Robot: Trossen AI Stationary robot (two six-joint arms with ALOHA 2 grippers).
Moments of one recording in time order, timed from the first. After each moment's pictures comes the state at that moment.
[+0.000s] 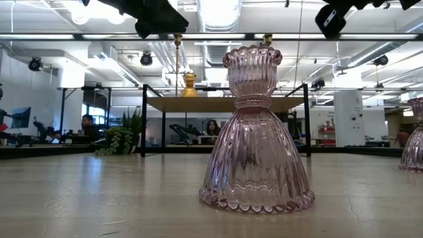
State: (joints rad) left arm 0.20 1.08 0.93 -0.05 -0.15 0.03; right arm -0.11 0.68 0.69 -0.25 -0.35 0.29
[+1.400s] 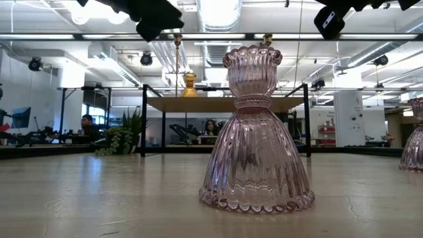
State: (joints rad) left arm 0.12 1.09 0.93 -0.19 0.15 -0.01; right arm -0.11 0.69 0.69 -0.25 -0.34 0.28
